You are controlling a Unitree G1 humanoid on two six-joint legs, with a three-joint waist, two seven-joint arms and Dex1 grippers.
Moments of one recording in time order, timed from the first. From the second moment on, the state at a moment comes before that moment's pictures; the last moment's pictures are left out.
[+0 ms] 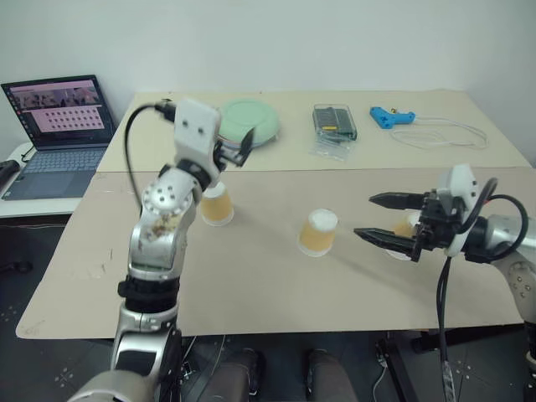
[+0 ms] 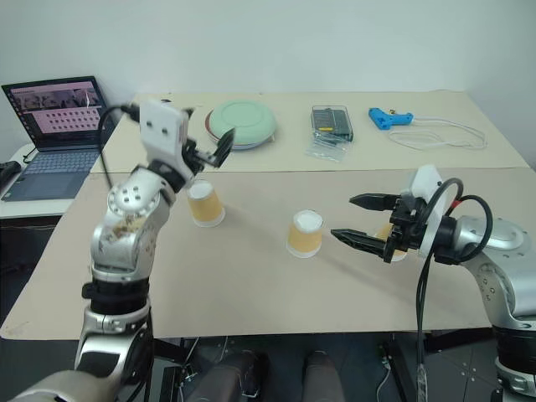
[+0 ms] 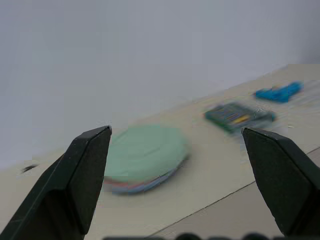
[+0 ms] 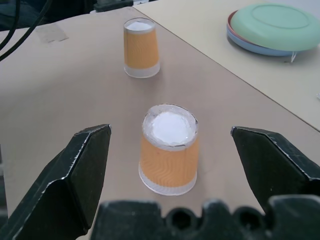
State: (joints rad) left arm -0.45 0.22 -0.01 -0.32 0.06 0.54 -0.15; right arm -0.28 -0.87 -0.21 -0.27 0.65 0.55 1.03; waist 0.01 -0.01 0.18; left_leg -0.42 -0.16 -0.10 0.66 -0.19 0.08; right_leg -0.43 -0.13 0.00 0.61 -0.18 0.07
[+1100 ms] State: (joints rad) left arm -0.38 0.20 0.03 -0.02 -0.01 0.38 -0.20; right arm -0.30 -0.85 -0.18 -0.25 0.63 0.54 1.03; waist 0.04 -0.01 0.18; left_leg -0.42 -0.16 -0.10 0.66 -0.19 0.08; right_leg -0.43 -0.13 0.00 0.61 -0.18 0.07
